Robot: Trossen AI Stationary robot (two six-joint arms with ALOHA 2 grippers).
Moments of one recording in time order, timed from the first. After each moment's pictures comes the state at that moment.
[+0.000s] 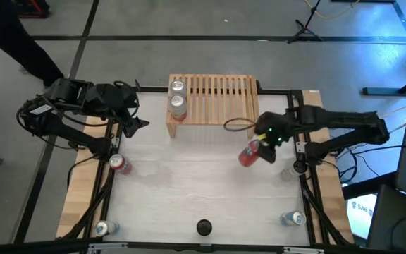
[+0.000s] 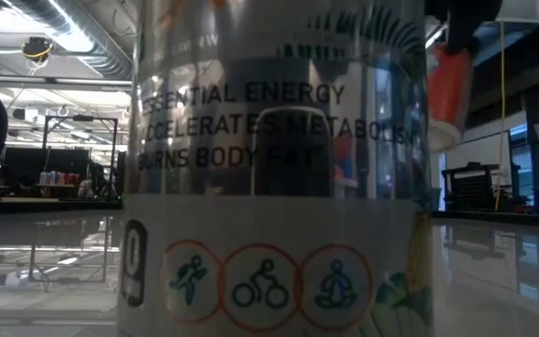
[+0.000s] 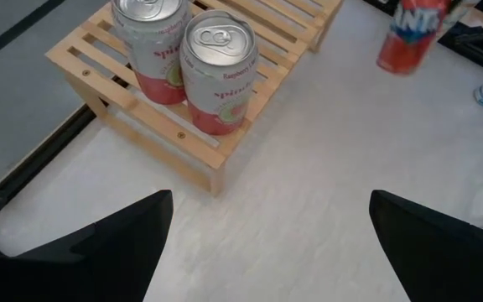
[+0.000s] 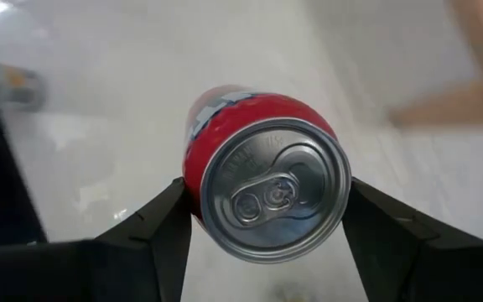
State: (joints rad) left arm 0.00 1.14 1.71 -1.45 -0.30 -0.55; right arm -0.01 1.20 1.23 -1.16 -0.13 0.39
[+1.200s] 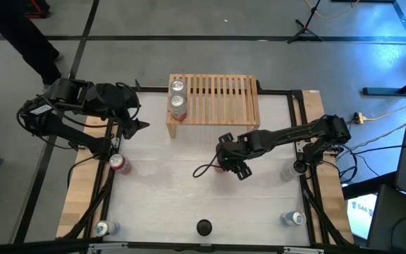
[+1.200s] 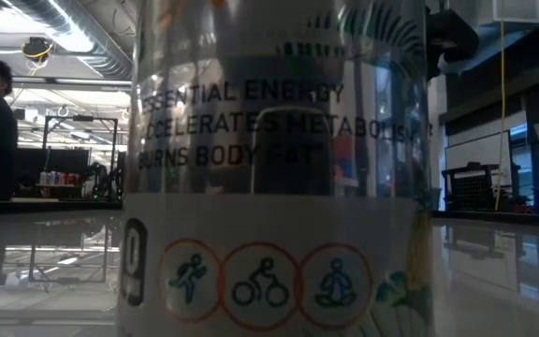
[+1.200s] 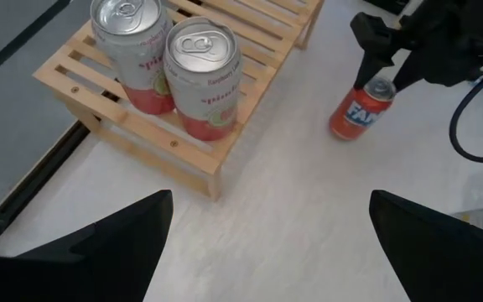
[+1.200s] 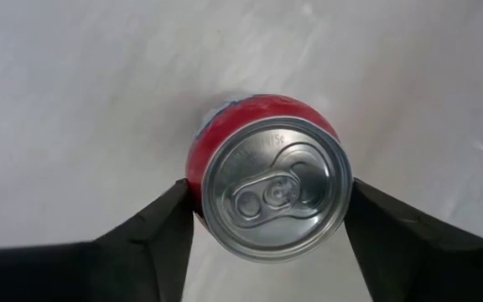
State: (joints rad) left arm 0.01 1.14 1.71 -1.43 -0.27 -0.46; right arm 0.16 1.71 1.38 -0.91 0.08 -0.39
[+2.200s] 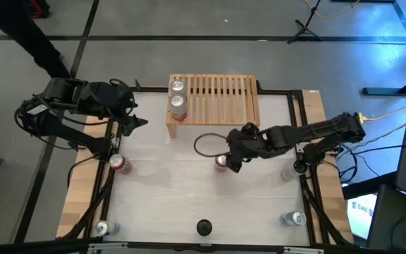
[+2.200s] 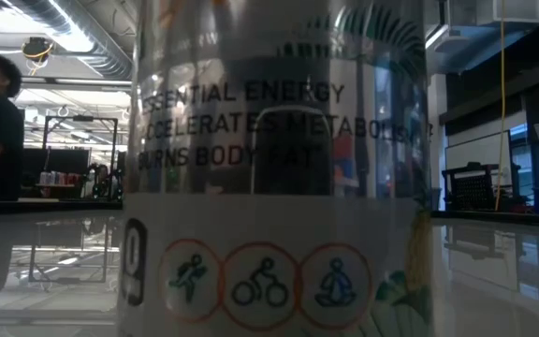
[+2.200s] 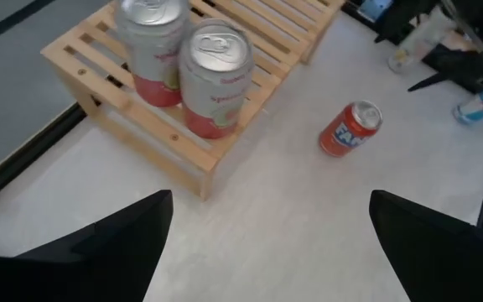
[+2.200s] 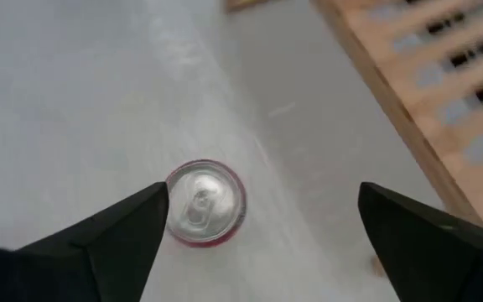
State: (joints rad) left arm 0.01 1.11 1.70 -1.43 -0.29 -0.59; right arm 0.25 1.55 1.46 -0.99 0.40 0.60
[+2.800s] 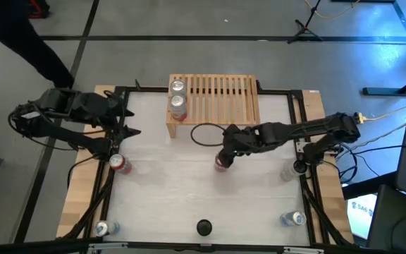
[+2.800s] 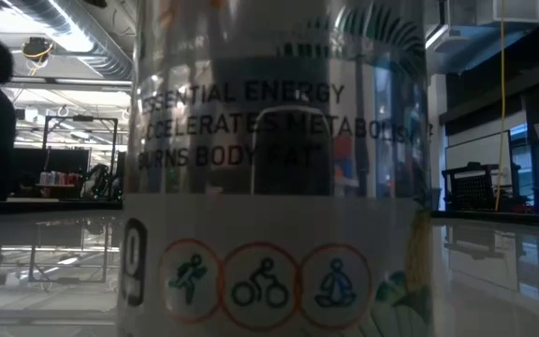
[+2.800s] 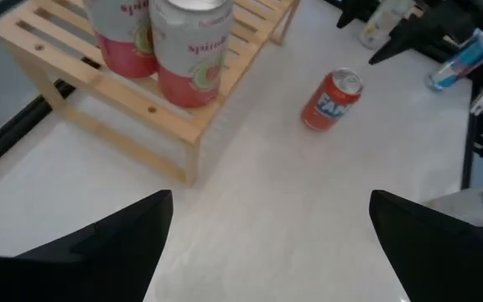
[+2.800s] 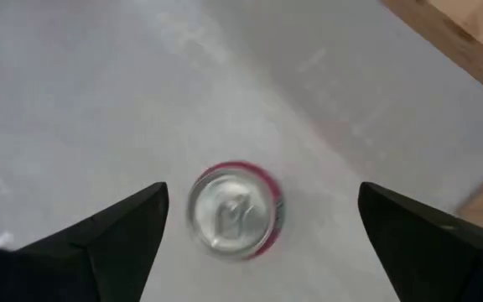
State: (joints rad) left arm -0.04 0.88 1.40 -1.30 -0.24 -0.54; right arm 0.17 1.61 1.44 -0.94 0.24 0.86
